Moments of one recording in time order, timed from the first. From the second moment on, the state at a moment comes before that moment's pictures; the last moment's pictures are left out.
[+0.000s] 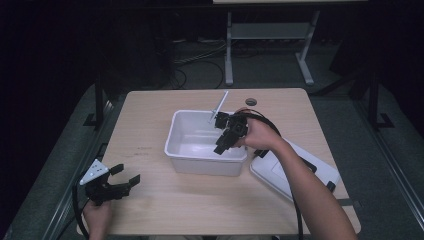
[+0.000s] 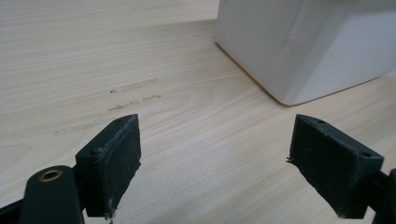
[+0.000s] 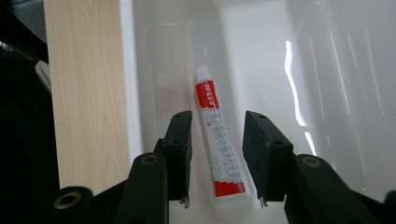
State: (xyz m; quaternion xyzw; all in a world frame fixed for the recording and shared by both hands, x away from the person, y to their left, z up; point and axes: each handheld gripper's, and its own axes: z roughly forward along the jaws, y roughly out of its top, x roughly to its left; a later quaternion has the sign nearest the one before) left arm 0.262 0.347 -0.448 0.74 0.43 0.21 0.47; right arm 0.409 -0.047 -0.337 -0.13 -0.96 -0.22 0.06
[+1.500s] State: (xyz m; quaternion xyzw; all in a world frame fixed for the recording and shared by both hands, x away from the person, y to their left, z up) left arm 0.262 0.344 -0.449 0.74 0.43 0.21 0.46; right arm 0.384 -0.173 -0.293 -0.23 -0.94 -0.24 -0.01
